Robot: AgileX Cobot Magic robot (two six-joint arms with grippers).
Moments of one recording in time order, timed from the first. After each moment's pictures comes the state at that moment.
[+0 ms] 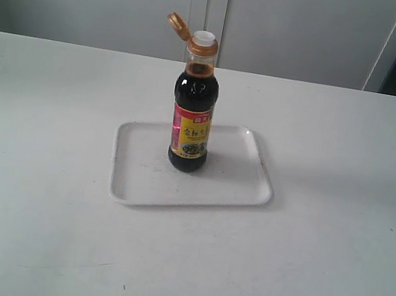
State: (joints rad) left arm -0.29 0.35 -0.25 -0.10 0.25 0.06; right arm 0.18 0.15 -0.15 0.14 0.13 -0.13
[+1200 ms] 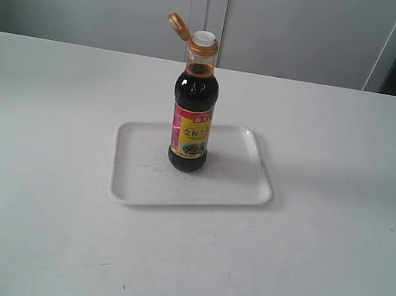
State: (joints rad) left arm -0.08 0.03 0.01 -0.13 0.36 0.15; right arm 0.18 0.15 -0.15 0.14 0.13 -0.13
